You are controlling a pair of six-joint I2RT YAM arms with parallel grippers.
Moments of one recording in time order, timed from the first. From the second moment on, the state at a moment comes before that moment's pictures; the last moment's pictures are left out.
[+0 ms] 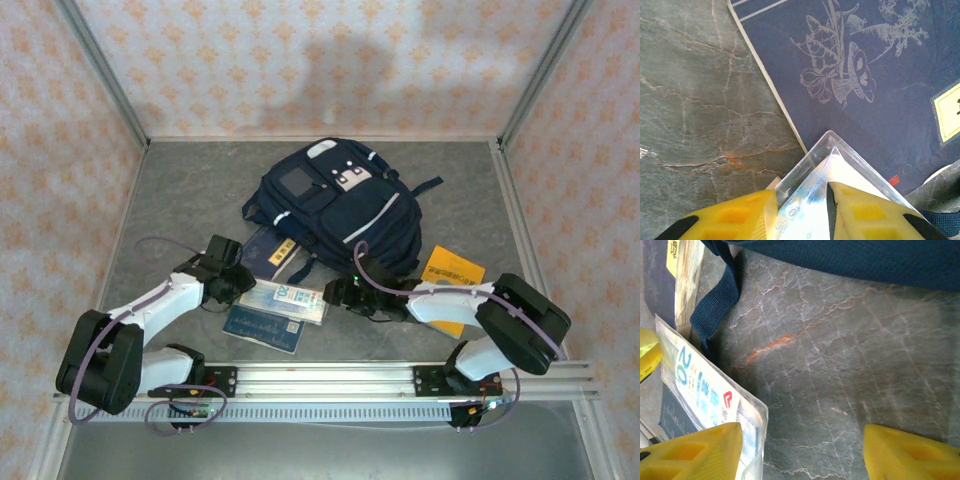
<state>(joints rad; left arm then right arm) -0.27 1.22 0.52 -0.45 0.07 -0.89 0.87 1.45 0.52 0.09 -0.20 1.07</state>
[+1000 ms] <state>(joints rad) -0.27 1.23 0.50 -0.41 0.08 -0.89 0.92 1.36 0.42 0.25 -0.23 1.11</state>
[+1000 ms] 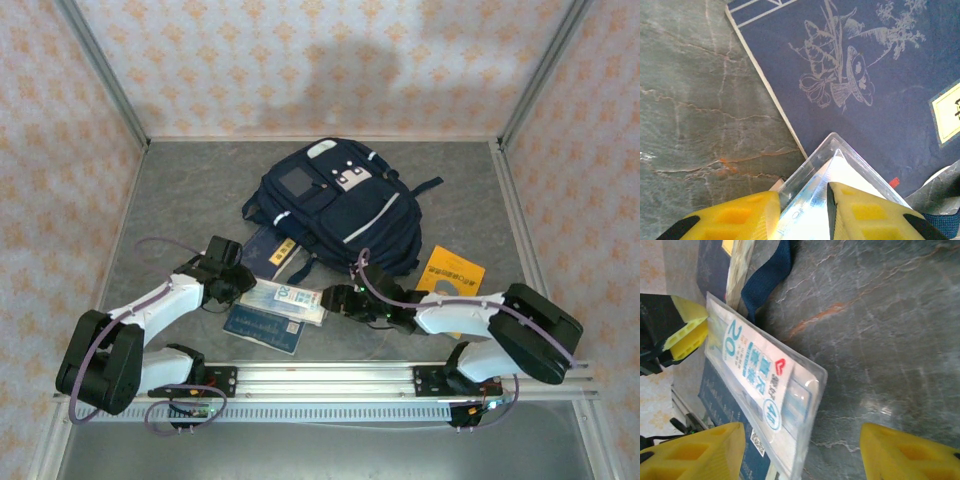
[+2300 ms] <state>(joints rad) -0.27 1.02 0.53 -0.59 0.10 -0.89 0.89 1.31 0.50 0.38 -0.32 1.20</state>
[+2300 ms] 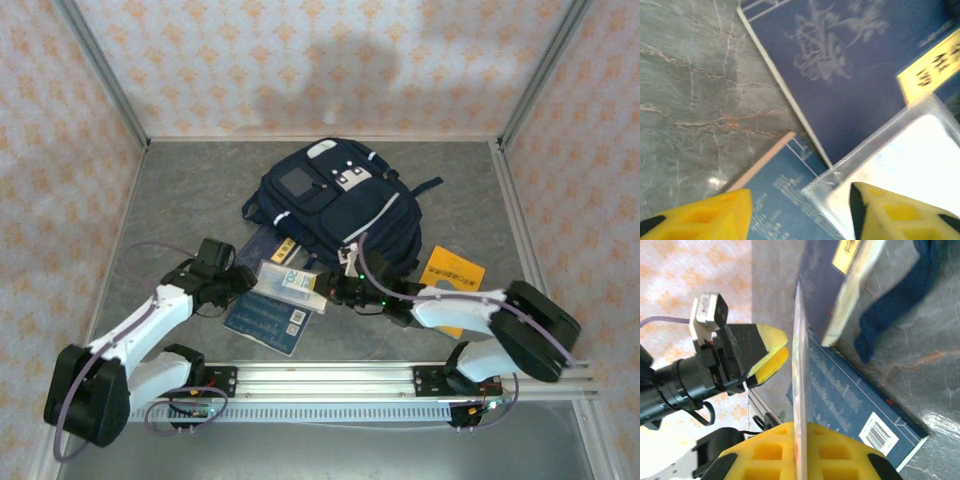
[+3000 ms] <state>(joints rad) -0.78 1.73 1.78 -0.89 -0.07 -0.31 0.78 0.48 0.84 -0.78 0.64 0.89</state>
